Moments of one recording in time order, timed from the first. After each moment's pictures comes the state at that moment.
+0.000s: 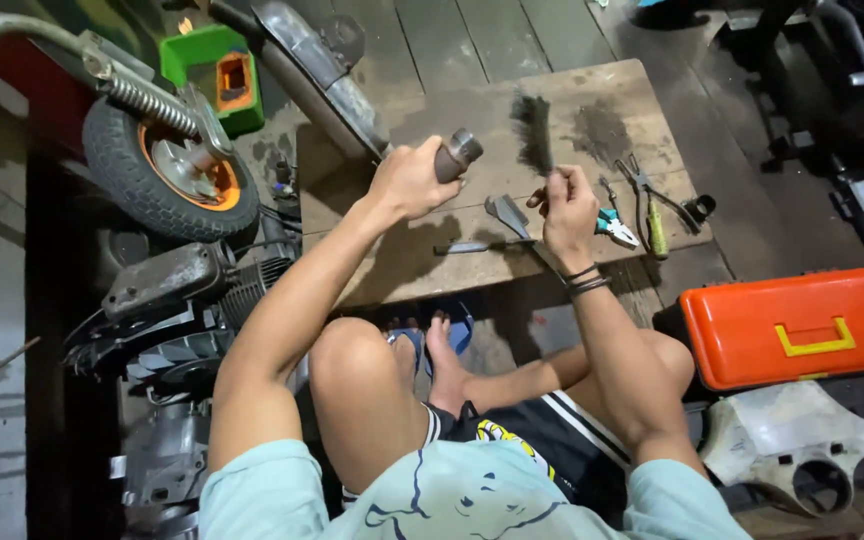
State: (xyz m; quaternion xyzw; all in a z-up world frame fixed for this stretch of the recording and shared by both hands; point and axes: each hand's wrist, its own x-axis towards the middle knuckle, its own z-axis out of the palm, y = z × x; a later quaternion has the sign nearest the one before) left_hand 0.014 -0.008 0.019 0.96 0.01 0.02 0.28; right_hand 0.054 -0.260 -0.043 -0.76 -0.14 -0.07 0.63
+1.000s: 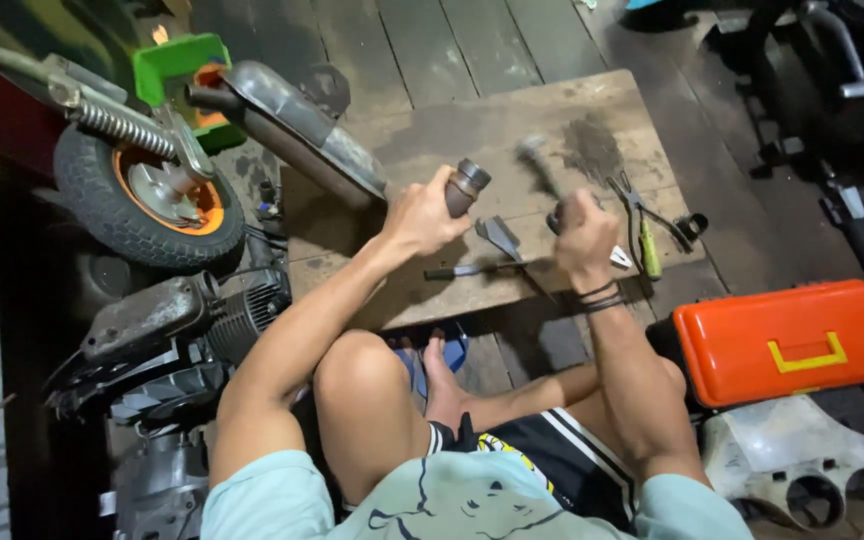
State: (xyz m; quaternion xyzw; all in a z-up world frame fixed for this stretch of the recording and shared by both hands) left_hand 0.026 -0.036 -0.001 0.93 0.01 -0.01 0.37; right_hand 0.086 -0.298 -0.060 -0.86 -0.19 -0.19 0.43
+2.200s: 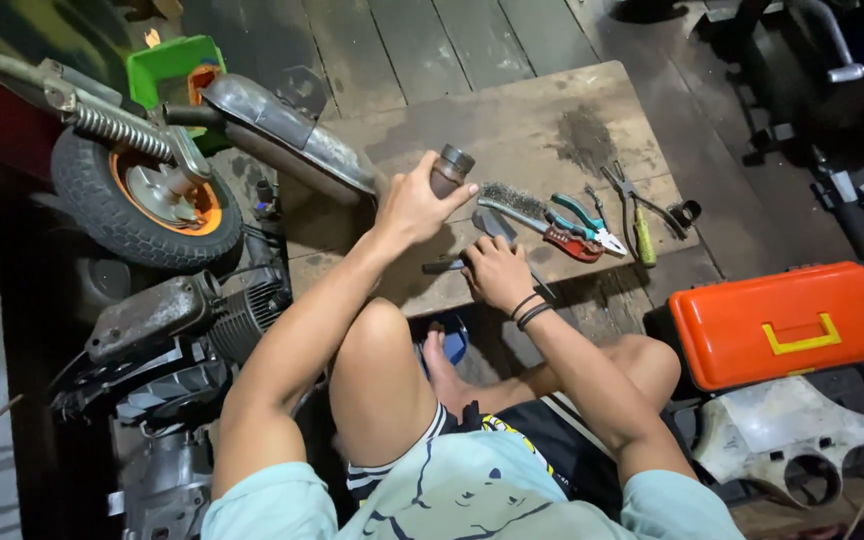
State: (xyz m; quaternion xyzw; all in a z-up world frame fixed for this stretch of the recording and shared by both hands) left_hand 0.031 -0.033 0.007 0.90 0.08 0.04 0.43; right_hand 0.034 -0.229 -0.143 -0.93 -0.36 0.03 0.03
